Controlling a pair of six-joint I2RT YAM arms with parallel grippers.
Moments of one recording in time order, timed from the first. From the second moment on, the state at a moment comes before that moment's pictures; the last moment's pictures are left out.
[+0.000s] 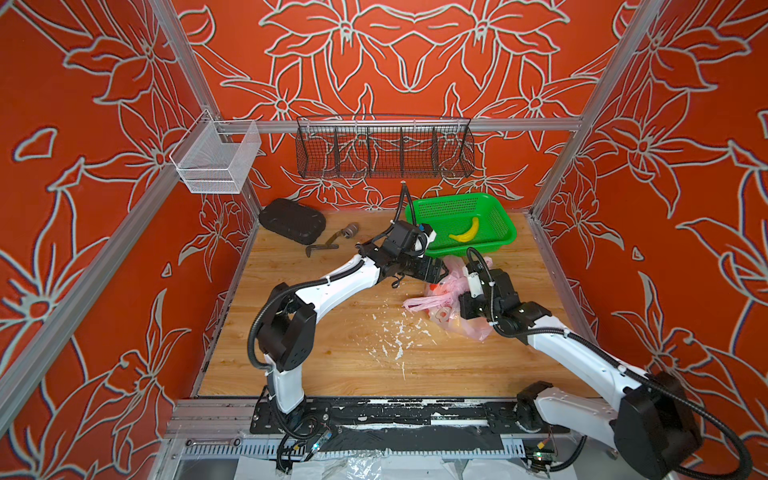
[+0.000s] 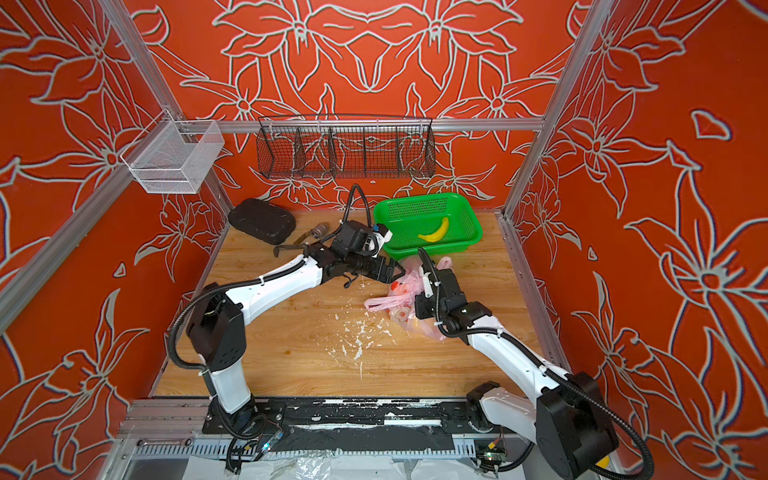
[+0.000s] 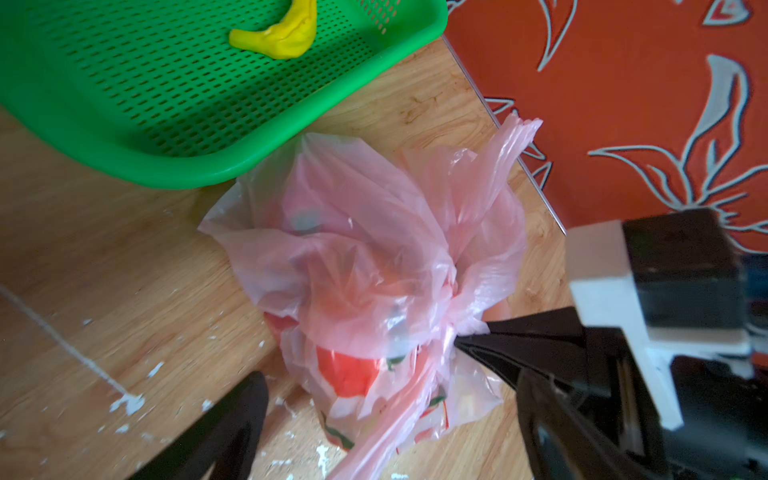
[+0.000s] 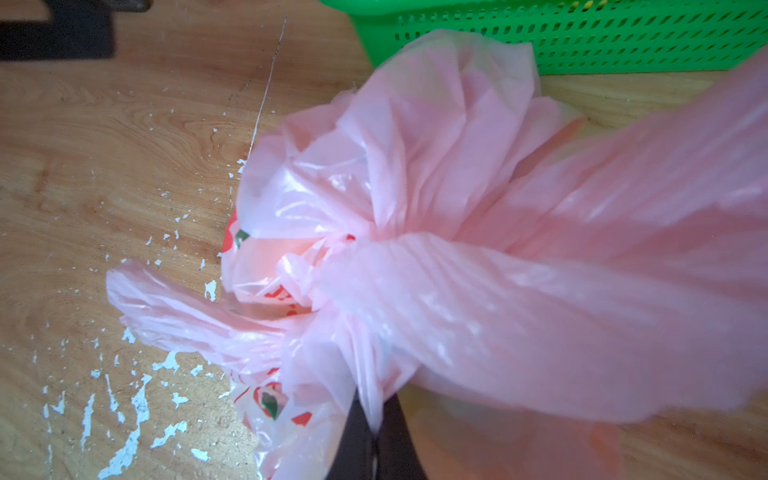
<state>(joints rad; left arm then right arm) -0.67 1.88 1.56 -0.41 0.37 -0.33 0.41 1.10 0.64 -0.31 -0.03 0.24</state>
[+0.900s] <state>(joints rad) -0.73 2.11 1.77 -0.51 0.39 -0.29 0.31 1.02 0.58 -0.30 -0.05 0.29</state>
